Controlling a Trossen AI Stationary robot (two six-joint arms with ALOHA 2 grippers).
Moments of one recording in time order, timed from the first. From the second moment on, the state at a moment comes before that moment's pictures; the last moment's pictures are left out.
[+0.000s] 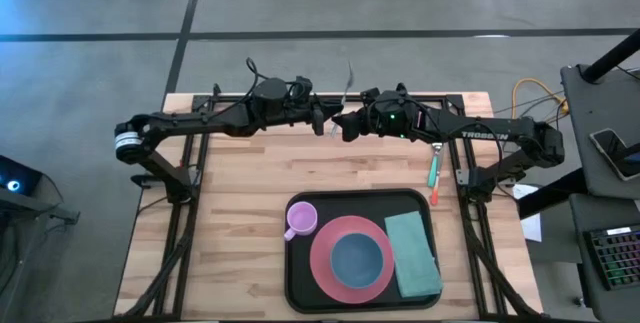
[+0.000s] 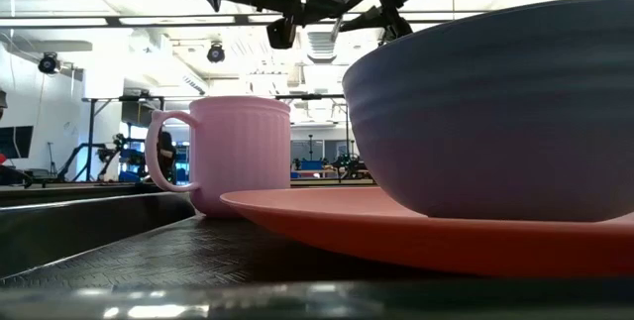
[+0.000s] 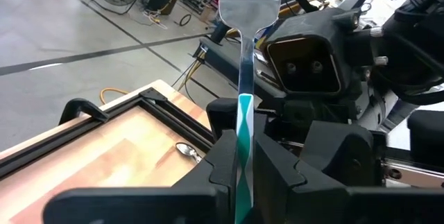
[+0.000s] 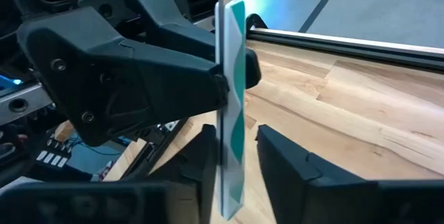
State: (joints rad) left arm 0.33 1.52 1.17 0.31 0.11 -0.53; right arm -0.23 1.42 1.16 -0.12 0.14 0.83
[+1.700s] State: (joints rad) left arm 0.35 1.41 1.16 -0.36 0.10 -0.28; right arm -0.04 1.03 1.00 -0.81 -0.23 1.31
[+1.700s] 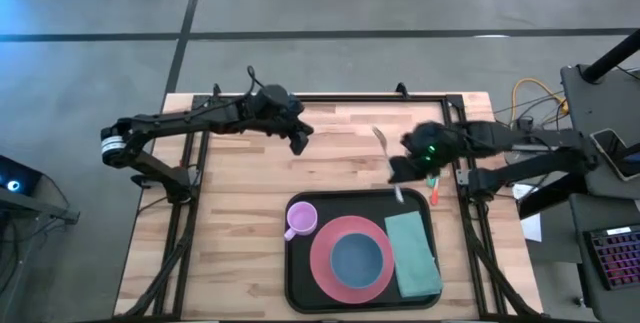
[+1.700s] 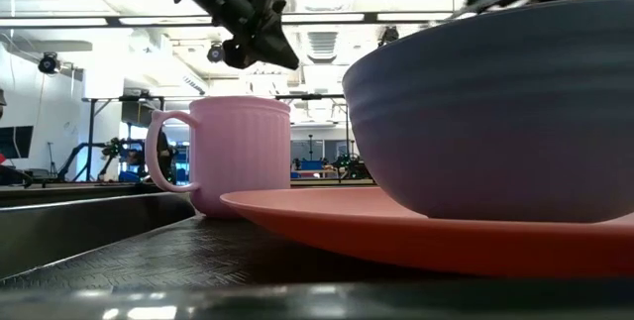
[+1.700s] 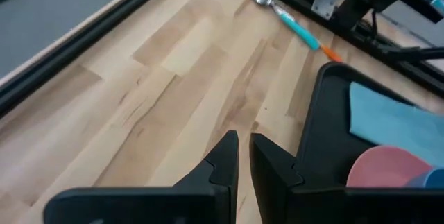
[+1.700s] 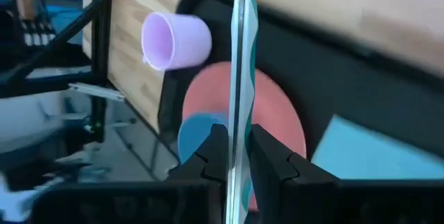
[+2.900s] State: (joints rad) left arm 0.35 1.41 1.09 -0.36 0.10 -0.26; right arm 0.92 1.40 0.40 0.37 0.38 2.24
